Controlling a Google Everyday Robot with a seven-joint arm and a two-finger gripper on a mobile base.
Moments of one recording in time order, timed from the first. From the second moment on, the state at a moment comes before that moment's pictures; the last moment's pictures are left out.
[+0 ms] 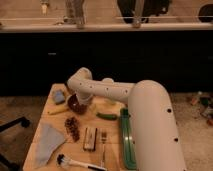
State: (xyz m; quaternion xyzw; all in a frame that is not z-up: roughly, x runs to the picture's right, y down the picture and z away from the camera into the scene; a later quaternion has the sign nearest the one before) arm -0.105 0.119 0.888 -0.31 -0.14 -0.42 0.84
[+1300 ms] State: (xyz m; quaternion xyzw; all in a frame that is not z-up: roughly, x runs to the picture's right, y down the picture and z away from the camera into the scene) arm -0.111 0.106 0.859 -0.26 -0.14 -0.43 0.85
